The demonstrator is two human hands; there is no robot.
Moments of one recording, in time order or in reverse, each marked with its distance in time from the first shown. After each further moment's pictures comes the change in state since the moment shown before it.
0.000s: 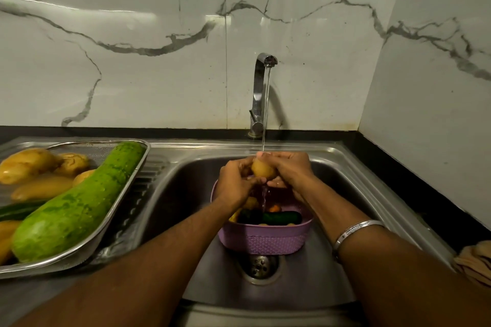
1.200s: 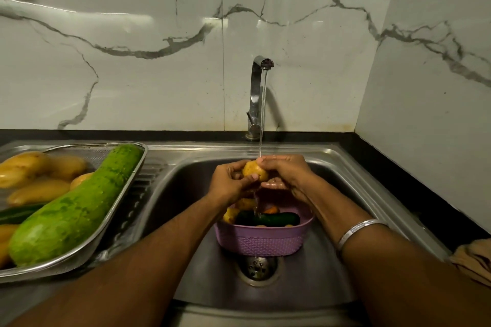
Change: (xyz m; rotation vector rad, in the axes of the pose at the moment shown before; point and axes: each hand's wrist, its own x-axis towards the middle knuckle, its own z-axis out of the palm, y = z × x) left_hand -0.007 0.011 -0.014 -0.300 -0.088 -0.190; right_hand 0.004 -0.003 -0.005 0.049 -0.066 0.104
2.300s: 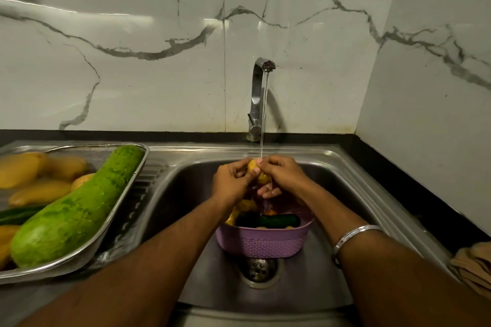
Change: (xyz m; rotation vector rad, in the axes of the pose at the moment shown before) left_hand 0.002 0.001 0.008 0.058 0.130 0.048; right_hand -0.005 0.003 0.004 -0.260 -0.127 -0.083
